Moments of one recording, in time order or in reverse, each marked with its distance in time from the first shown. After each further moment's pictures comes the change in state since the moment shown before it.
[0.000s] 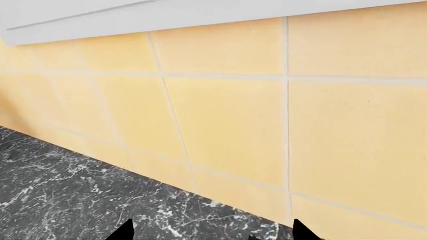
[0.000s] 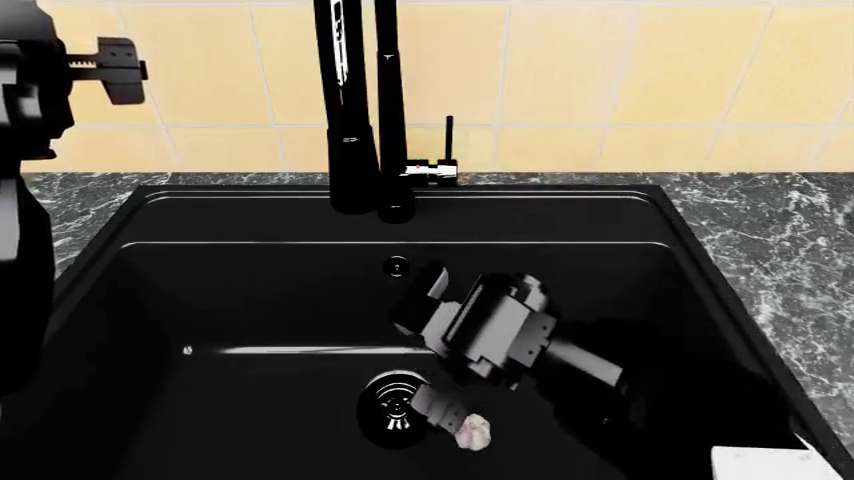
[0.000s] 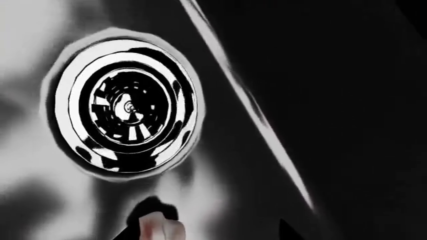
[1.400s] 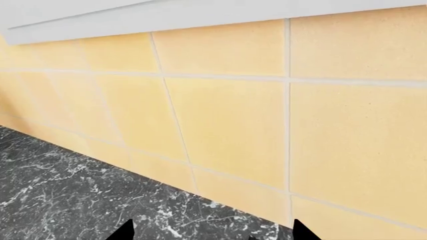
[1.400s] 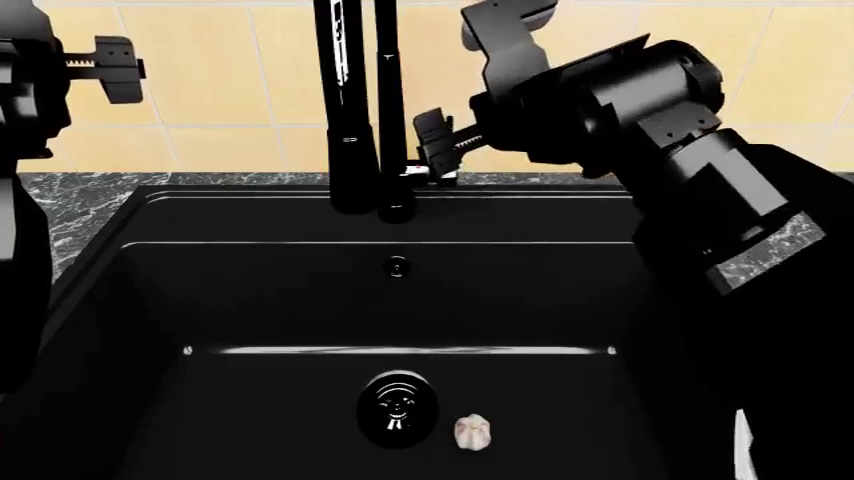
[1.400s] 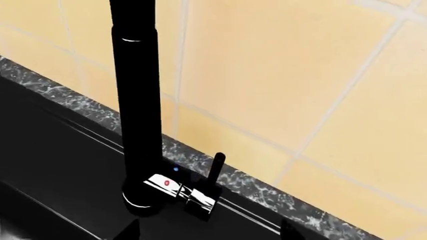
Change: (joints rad) left arm -0.002 -0.004 -0.004 0.000 -0.002 0.000 0.003; right arm 0.419 0.059 0.382 0.273 0.209 -0.231 0.140
